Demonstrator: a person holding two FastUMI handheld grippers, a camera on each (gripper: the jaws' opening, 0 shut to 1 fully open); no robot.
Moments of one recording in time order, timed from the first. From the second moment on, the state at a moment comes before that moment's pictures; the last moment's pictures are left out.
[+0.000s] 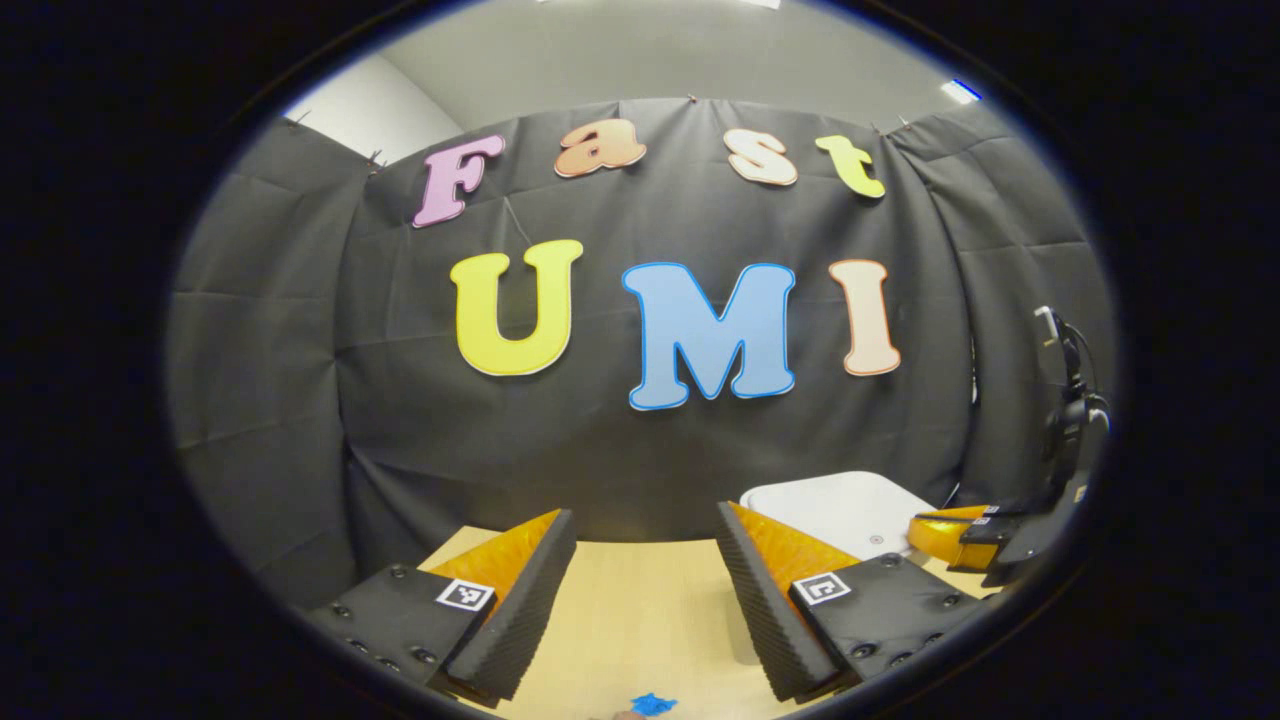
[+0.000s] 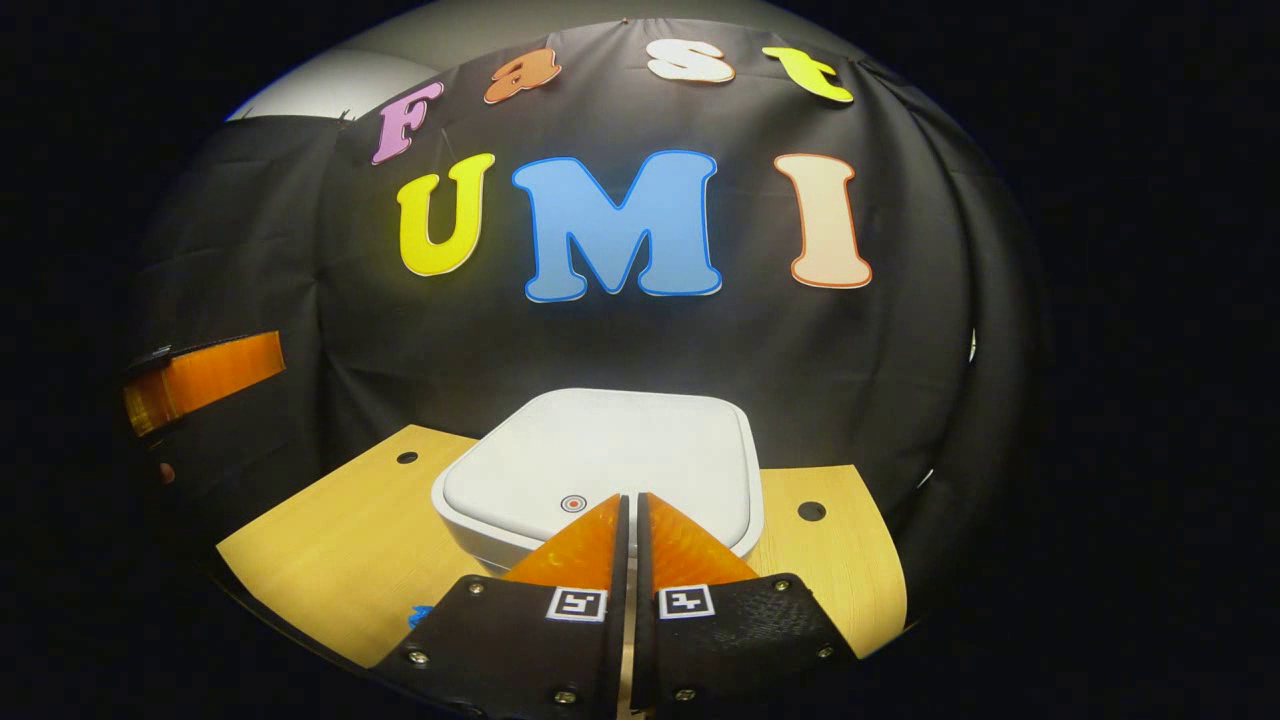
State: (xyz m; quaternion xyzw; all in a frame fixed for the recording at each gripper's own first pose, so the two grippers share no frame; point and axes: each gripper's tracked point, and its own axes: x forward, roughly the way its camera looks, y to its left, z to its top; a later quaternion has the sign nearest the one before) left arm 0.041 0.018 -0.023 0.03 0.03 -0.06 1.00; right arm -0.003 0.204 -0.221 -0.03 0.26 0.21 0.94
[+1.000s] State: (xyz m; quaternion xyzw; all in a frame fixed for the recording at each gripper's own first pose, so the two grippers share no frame) left arm 0.037 0.014 -0.022 0.03 0.02 -0.07 1.00; right arm -0.004 0.198 -0.210 -0.01 0.24 0.22 0.95
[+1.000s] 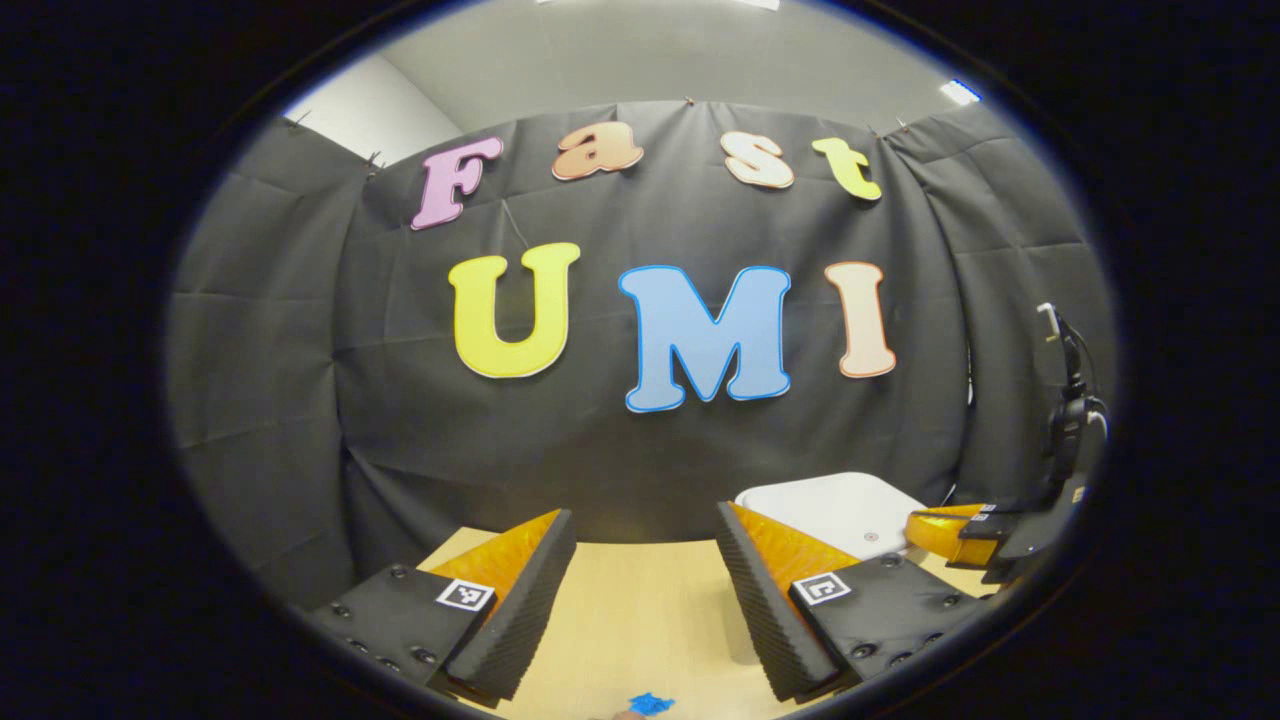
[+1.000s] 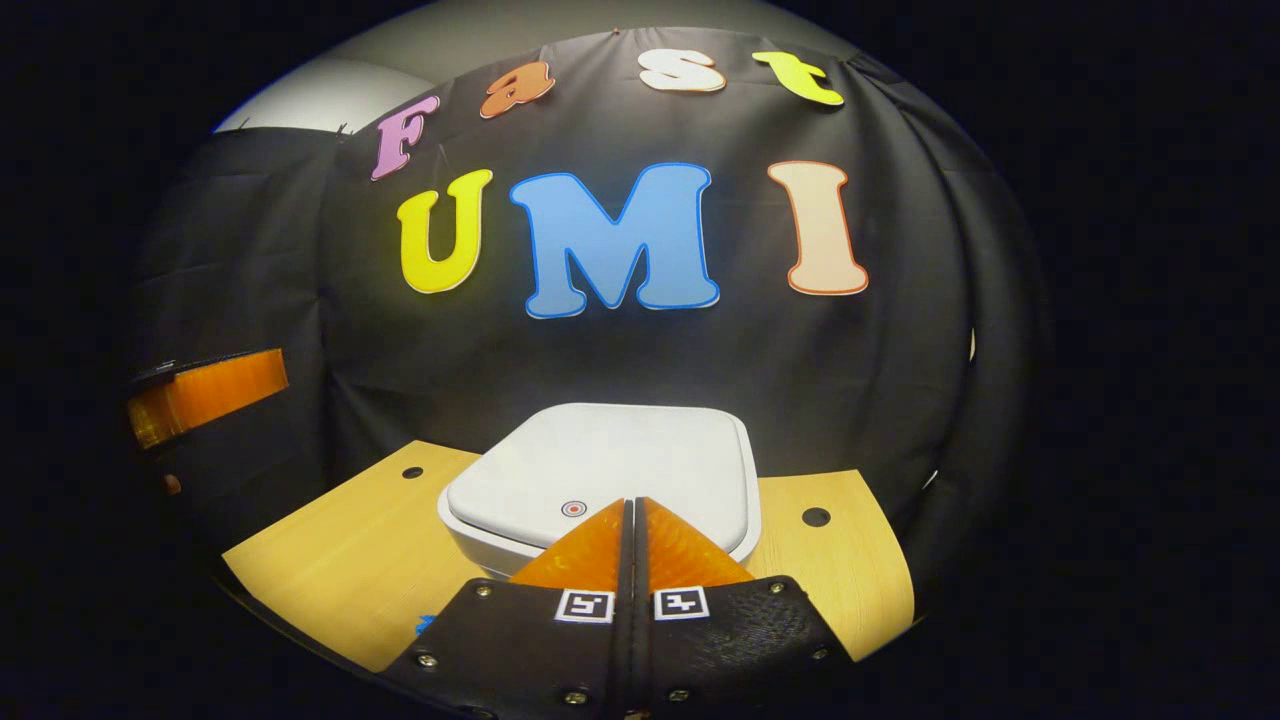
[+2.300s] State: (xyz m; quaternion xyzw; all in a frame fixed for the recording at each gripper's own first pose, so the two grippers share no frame) left arm 0.043 0.014 -0.056 0.01 0.04 -0.08 1.00; right arm 0.019 0.163 -0.119 0.05 0.14 0.17 0.97
